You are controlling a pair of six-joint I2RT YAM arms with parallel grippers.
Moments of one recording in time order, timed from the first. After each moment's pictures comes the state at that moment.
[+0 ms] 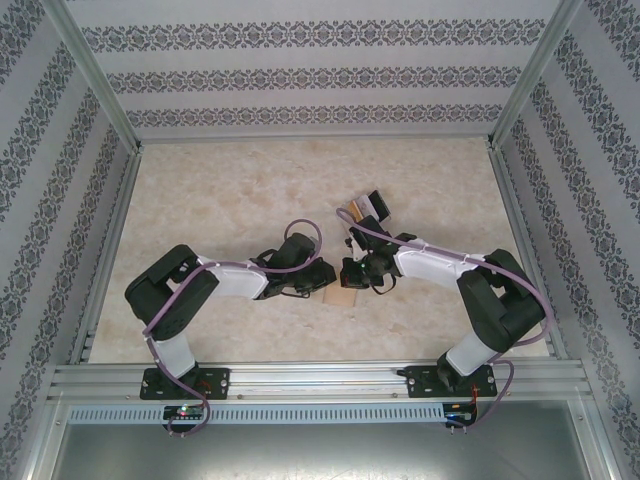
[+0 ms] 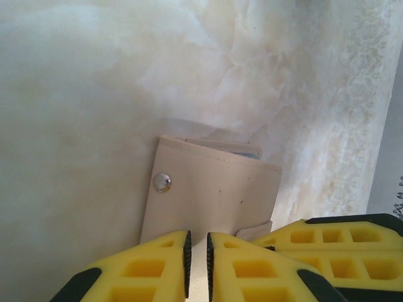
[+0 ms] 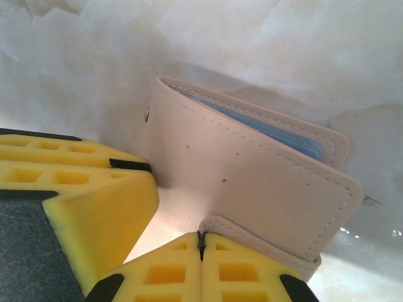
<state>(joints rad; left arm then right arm) -0.75 1.77 0.78 0.22 0.28 -1.11 0.60 1.60 0.86 -0.47 -0.34 0.58</state>
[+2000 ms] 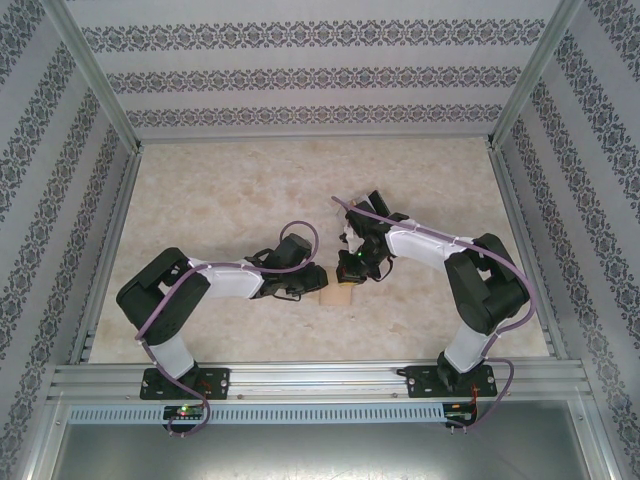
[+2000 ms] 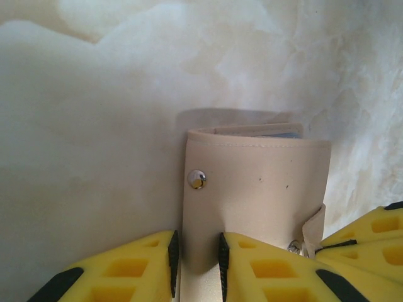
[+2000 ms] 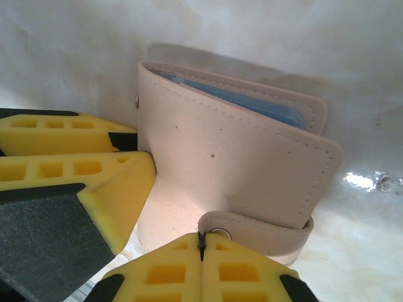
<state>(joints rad) -0.74 1.72 0.78 0.06 0.24 -0.98 0.55 1.72 1.05 -0.70 -0.48 0.50</state>
